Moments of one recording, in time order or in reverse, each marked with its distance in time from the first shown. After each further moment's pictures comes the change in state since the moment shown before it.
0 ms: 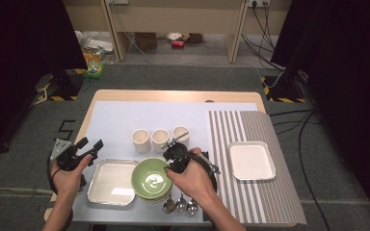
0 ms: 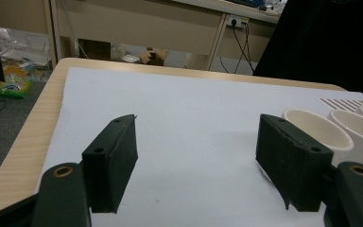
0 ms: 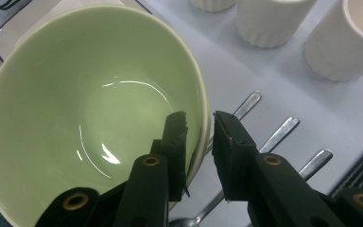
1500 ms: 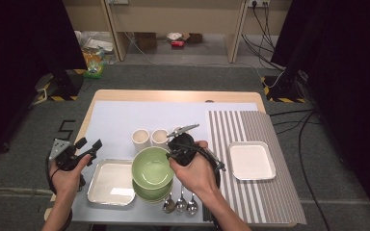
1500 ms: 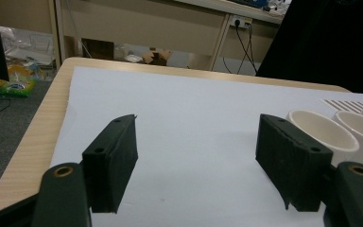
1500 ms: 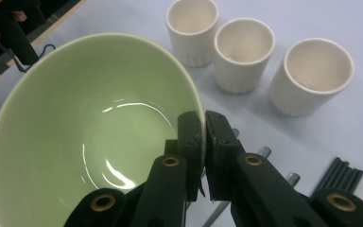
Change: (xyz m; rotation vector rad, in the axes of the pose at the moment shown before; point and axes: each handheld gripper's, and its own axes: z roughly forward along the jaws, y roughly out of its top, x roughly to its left) left arm 0.003 0.000 -0.001 -0.001 0.013 -0.006; right arm -0.004 0.011 -0.038 -0.166 -0.029 0.046
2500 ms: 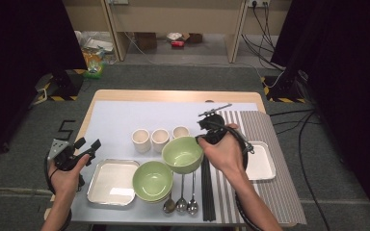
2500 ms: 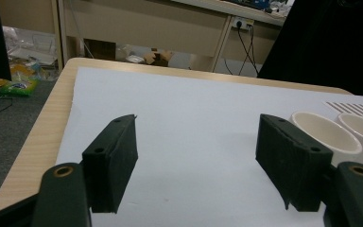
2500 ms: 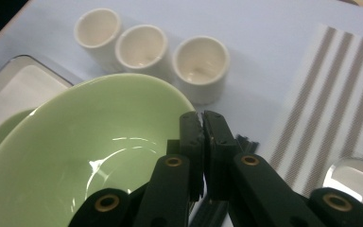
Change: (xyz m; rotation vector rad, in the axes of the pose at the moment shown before) left arm 0.003 0.000 -0.001 -0.001 0.005 -0.008; right arm -0.084 0.008 -0.034 0.023 -0.101 0.144
